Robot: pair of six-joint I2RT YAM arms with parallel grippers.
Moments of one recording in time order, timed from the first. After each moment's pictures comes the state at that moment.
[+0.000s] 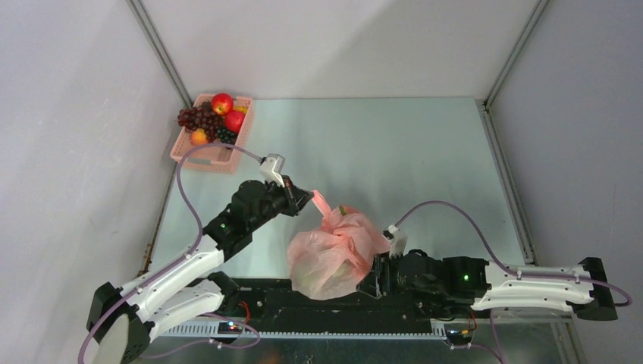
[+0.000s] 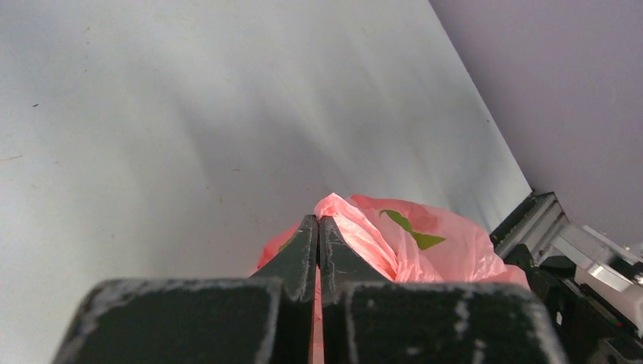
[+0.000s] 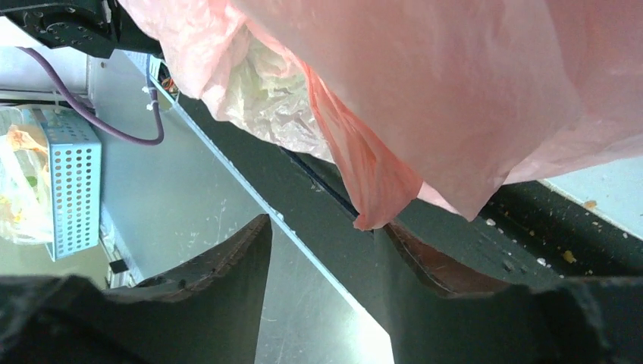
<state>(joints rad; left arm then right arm) -0.67 0.90 0.58 0.04 0.04 -0.56 1.46 0.59 0.40 -0.42 0.21 1.08</state>
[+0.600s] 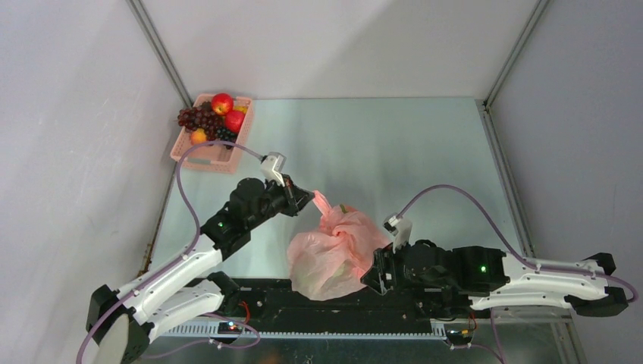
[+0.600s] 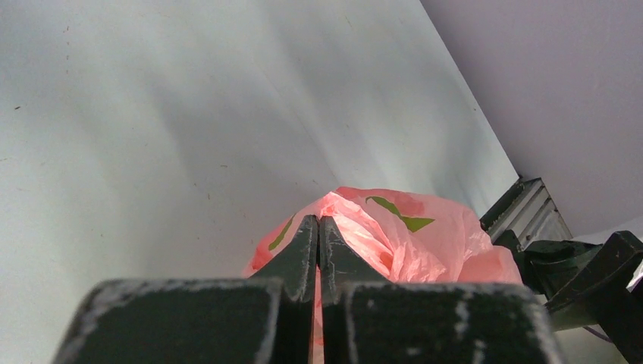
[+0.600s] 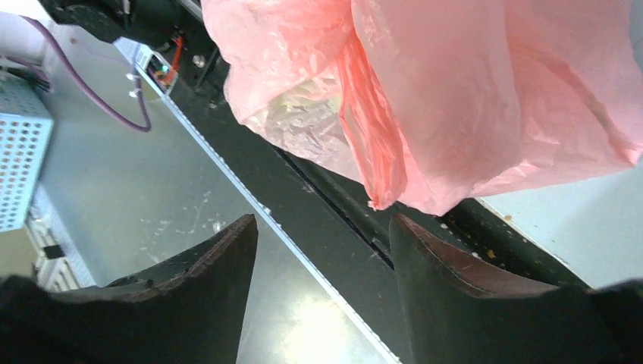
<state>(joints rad) -0.67 0.88 0.61 -0.01 0.09 -0.55 1.48 0.63 0.66 -0.65 0.29 0.85</state>
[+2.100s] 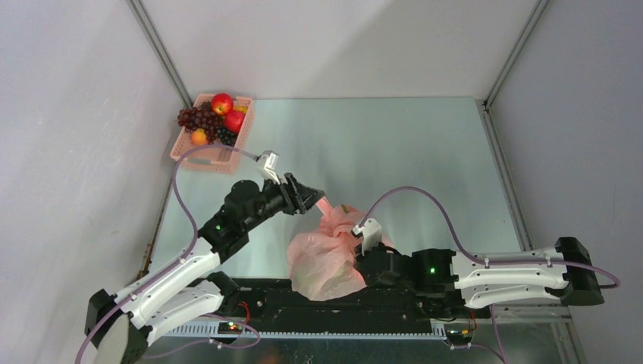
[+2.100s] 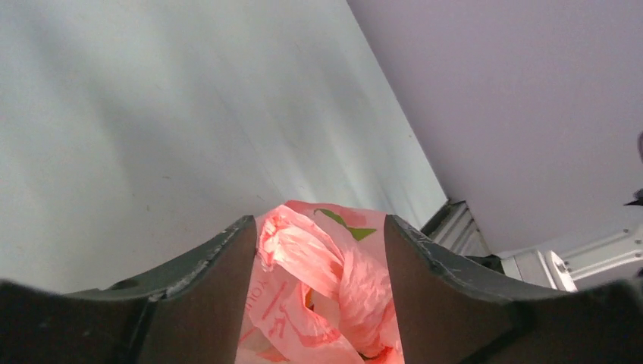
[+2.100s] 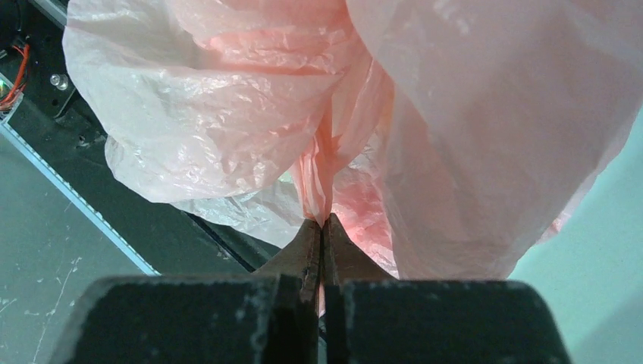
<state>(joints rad) -0.67 0.86 0.62 0.04 0.12 -0.67 1.50 0.98 0.68 -0.48 0.49 0.68</state>
